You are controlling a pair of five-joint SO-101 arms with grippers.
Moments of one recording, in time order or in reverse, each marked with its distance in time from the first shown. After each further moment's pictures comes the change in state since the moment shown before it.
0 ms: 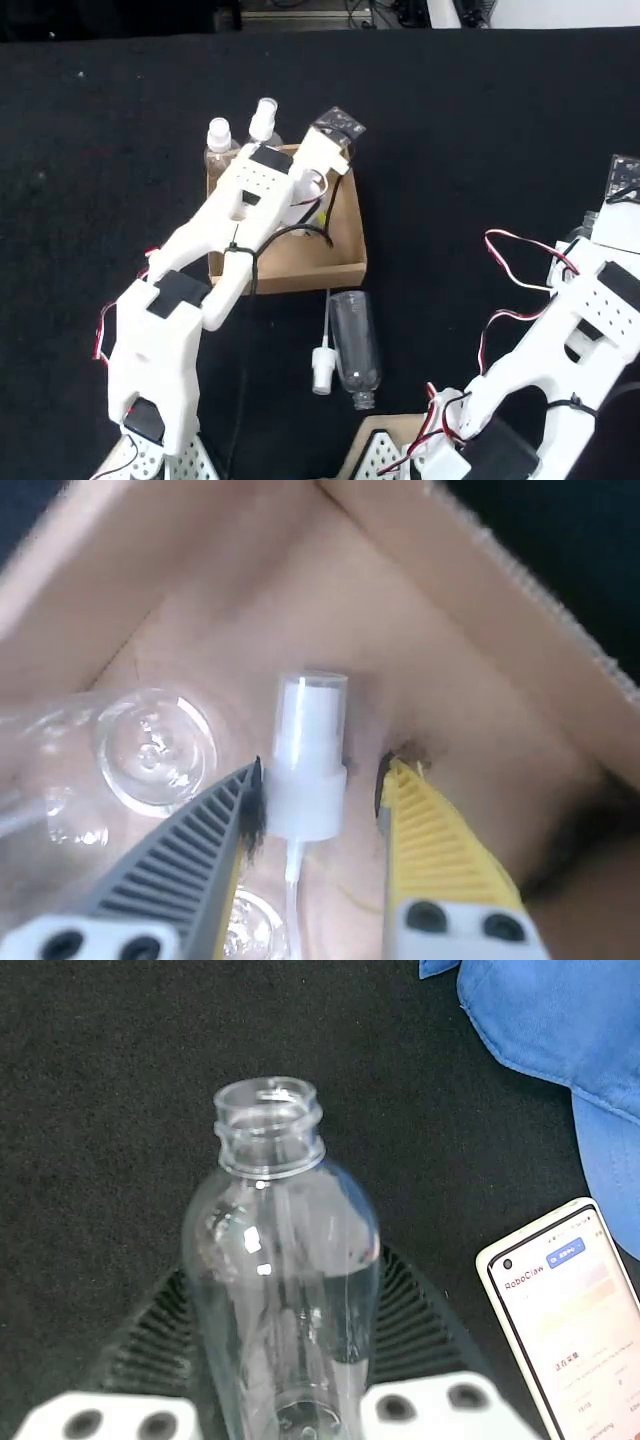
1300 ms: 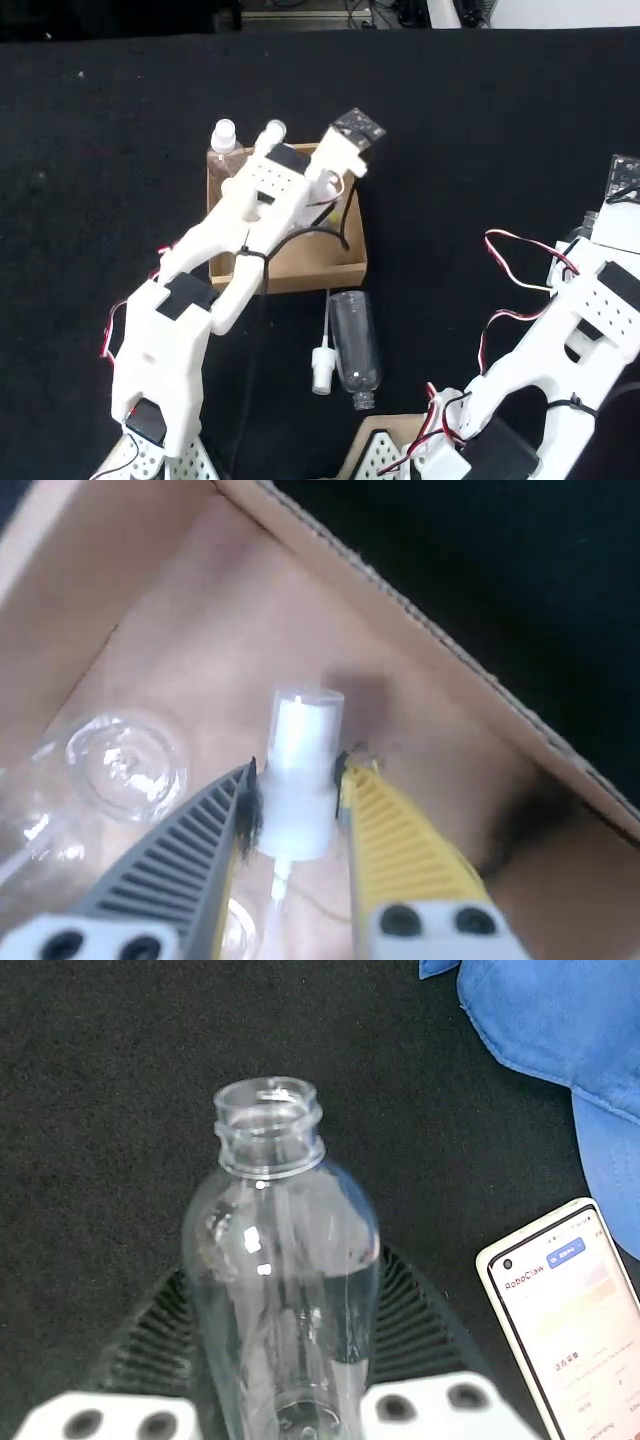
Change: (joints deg) left arm 3.2 1.2 -6.4 6.0 0.1; right arm 0.0 0.0 0.0 0.0 0.0
